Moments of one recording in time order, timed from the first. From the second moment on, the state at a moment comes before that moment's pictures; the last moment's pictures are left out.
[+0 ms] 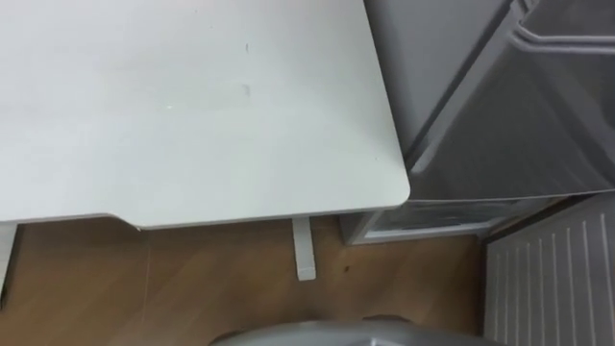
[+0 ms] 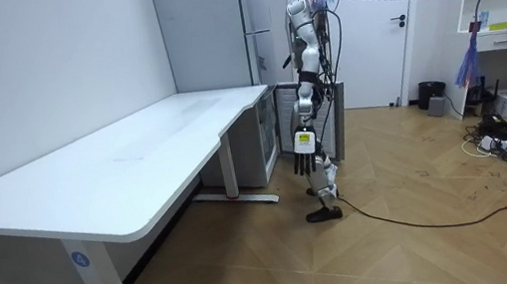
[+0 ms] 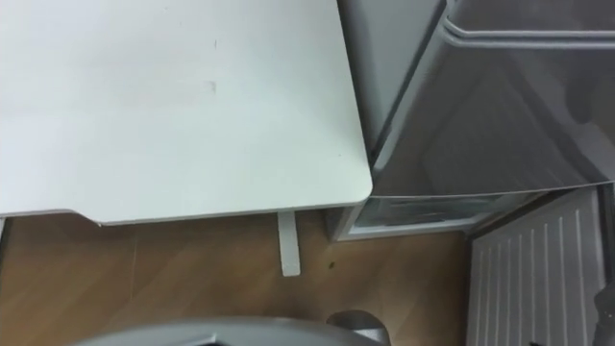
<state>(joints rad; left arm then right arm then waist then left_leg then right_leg) 0.33 0.30 0.27 1.00 0.09 0.19 -0.02 0.16 -0.51 -0.53 0.57 0.37 0.11 -0.52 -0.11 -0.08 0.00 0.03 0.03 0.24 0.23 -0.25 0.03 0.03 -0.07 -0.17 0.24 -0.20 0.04</state>
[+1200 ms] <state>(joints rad) 0.39 0.31 0.31 0.93 0.17 0.26 -0.08 0.12 -0.63 -0.70 1.14 0.80 0.13 -0.38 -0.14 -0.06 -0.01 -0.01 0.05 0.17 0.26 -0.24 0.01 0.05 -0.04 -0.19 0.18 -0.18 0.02</state>
